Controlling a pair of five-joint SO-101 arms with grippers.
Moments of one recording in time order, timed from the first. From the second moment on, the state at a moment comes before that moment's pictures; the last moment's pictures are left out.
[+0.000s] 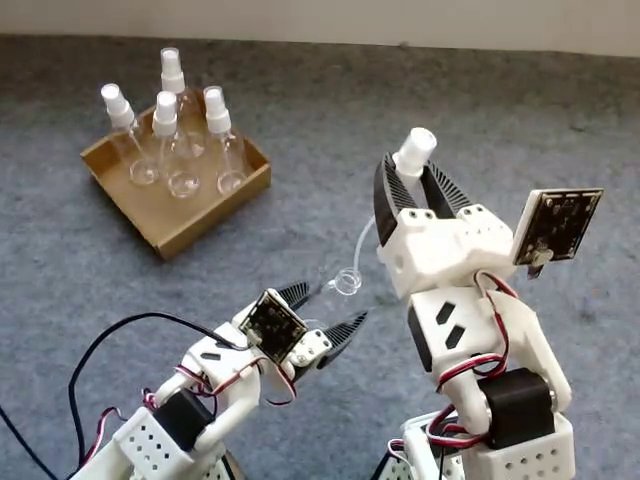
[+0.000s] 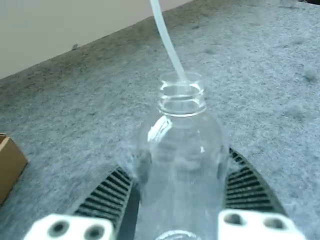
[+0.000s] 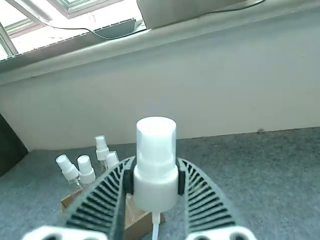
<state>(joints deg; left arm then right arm) 38.3 -95.3 96.1 25.0 2.1 -18.3 -70.6 37.7 45.3 -16.0</state>
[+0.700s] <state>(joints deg) 34.2 -95.3 96.1 25.0 2.1 -28.1 -70.6 37.7 59.2 -9.5</state>
